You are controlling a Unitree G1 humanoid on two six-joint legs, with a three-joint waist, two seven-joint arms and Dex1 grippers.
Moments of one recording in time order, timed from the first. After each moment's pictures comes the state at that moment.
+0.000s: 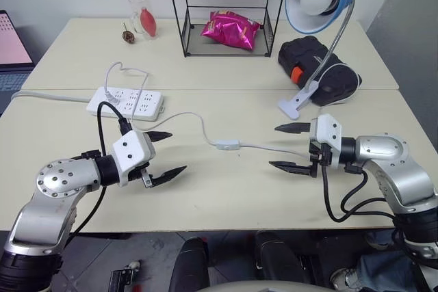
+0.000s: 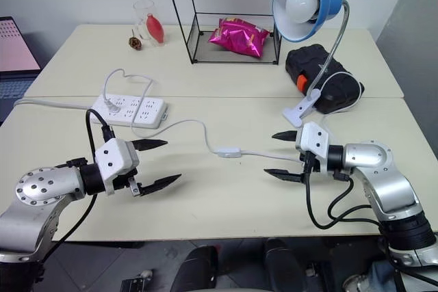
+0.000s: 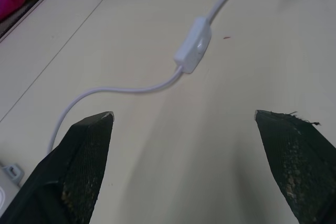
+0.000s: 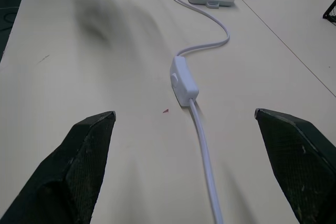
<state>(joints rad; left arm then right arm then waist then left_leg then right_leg) -0.02 0.85 0.14 -0.35 -0.30 0.23 -0.98 -0.34 -0.72 0.10 -0.23 0.33 0.29 1.08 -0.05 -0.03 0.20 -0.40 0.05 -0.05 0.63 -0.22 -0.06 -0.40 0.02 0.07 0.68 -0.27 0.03</state>
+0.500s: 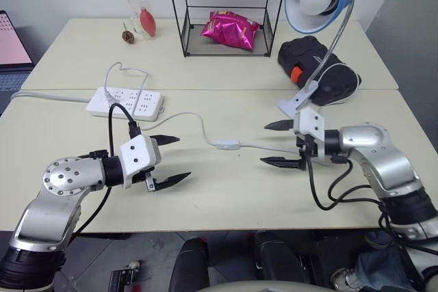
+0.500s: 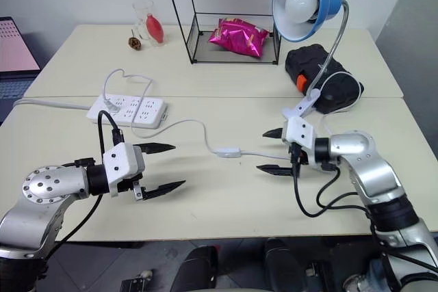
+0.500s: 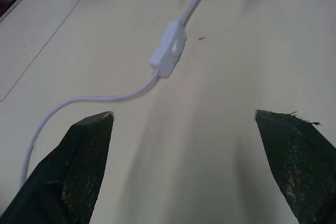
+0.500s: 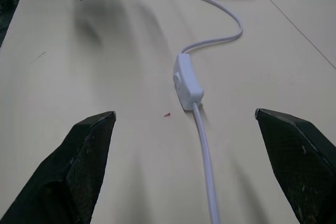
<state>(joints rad) -0.05 0.85 0.09 -0.33 -0.27 0.19 -1.03 -0.51 -0.64 0.23 -0.07 0.27 0.32 1.11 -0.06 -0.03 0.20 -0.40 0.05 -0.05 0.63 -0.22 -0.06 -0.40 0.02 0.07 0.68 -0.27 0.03</state>
